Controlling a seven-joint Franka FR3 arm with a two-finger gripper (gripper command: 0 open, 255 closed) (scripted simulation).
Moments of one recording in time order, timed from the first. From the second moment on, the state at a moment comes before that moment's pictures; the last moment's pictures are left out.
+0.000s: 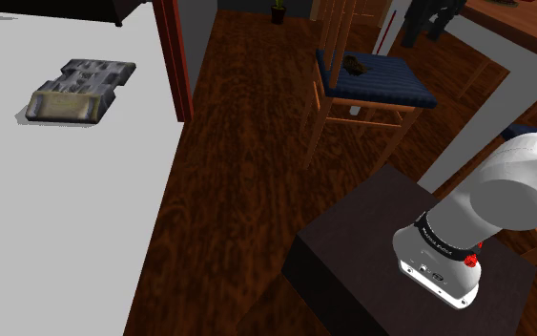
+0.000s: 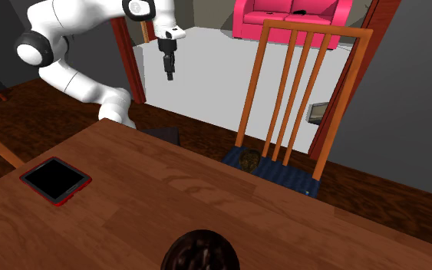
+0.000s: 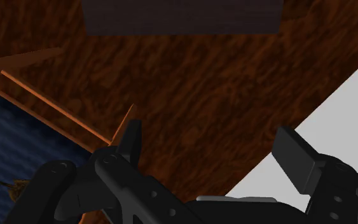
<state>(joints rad) 0.00 -0.82 0.02 -2.27 0.00 1.44 0.08</state>
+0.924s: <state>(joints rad) 0.01 -0.75 -0.28 -2.41 -0.22 1.71 -0.37</state>
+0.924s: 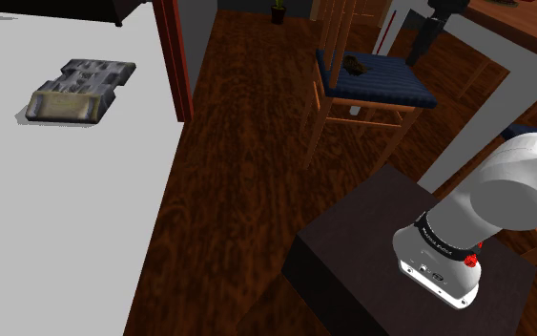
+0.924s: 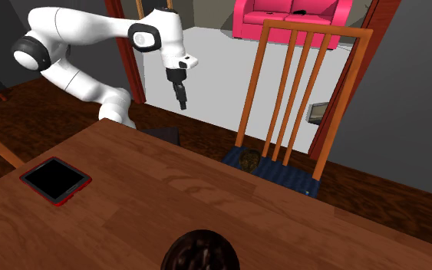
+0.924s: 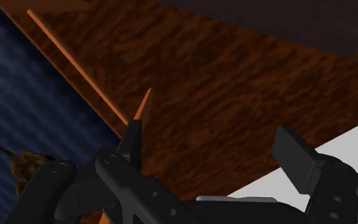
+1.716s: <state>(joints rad) 0.10 -0.42 -0.61 -2.30 -0.26 2.02 -0.84</state>
